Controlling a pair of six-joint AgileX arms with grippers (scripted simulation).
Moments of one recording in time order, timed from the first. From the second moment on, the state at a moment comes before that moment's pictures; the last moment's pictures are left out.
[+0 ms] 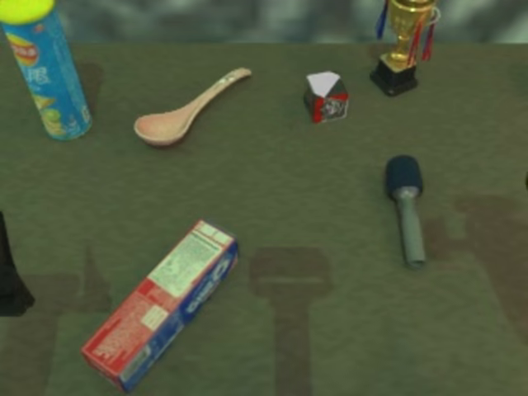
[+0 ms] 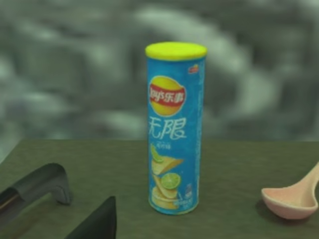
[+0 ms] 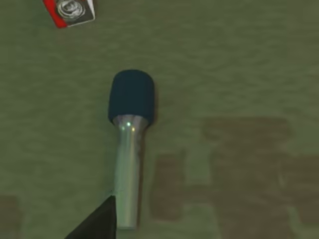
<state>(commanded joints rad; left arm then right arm) 0.00 0.00 0.00 0.00 0.00 0.00 0.22 0.87 0.66 -0.47 0.06 0.22</state>
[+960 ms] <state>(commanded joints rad) 0.00 0.00 0.00 0.00 0.00 0.00 0.48 2.00 1.47 -1.00 0.13 0.51</state>
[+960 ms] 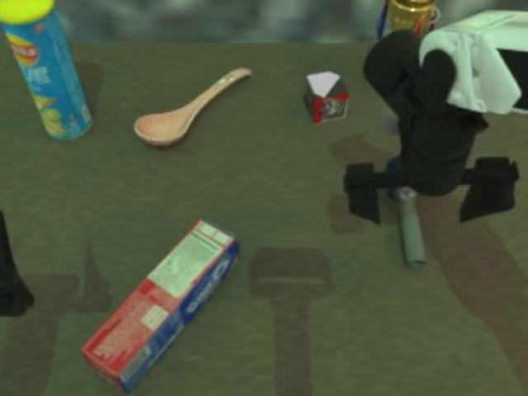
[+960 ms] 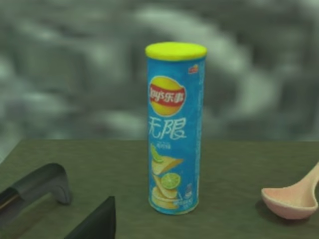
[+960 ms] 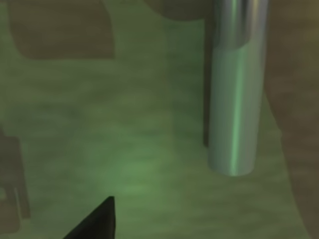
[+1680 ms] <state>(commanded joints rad) 0.00 0.00 0.00 0.00 0.00 0.00 0.45 2.13 1.36 -0.75 0.13 0.49</state>
